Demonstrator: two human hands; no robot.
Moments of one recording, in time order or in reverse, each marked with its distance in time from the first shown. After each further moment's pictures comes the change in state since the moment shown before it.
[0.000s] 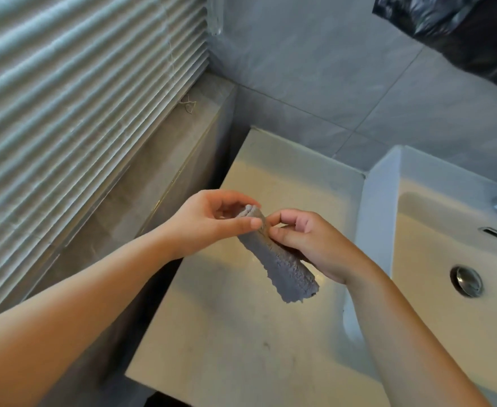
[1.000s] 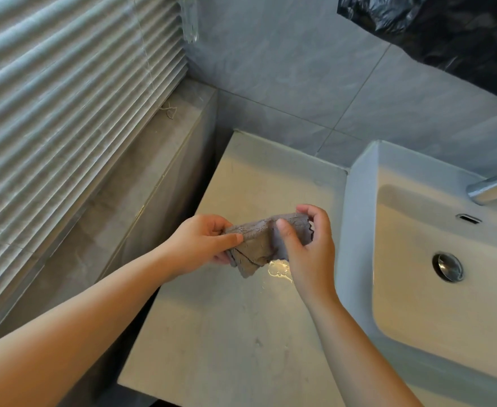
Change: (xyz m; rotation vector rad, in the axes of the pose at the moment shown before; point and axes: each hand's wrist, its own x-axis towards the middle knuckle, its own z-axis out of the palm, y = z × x) left_hand -0.001 -0.017 0.026 -0.033 -0.022 -0.290; right_hand -0.008 0.053 0.019 -0.088 0.880 -0.273
